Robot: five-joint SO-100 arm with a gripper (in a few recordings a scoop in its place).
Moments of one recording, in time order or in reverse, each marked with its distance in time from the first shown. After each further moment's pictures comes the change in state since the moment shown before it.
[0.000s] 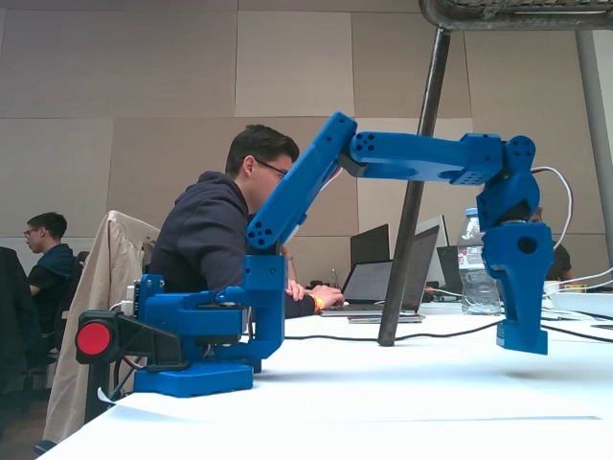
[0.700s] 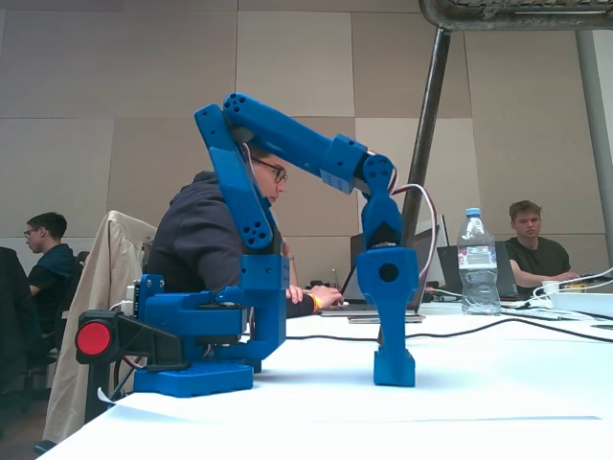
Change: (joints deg) arm 5.9 61.0 89.6 -32.5 -11.0
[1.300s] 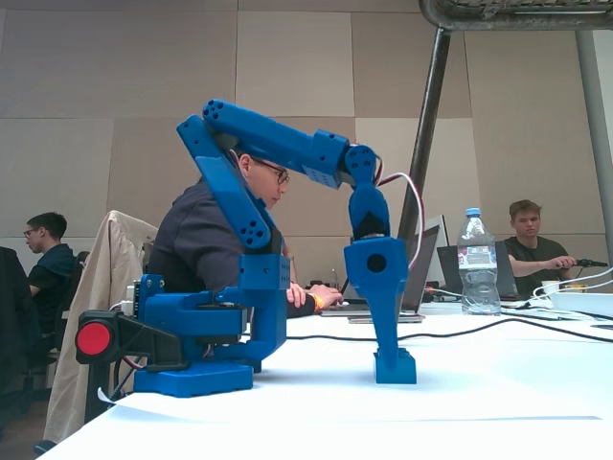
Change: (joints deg) arm 3.5 9.7 6.7 -0.2 -3.6
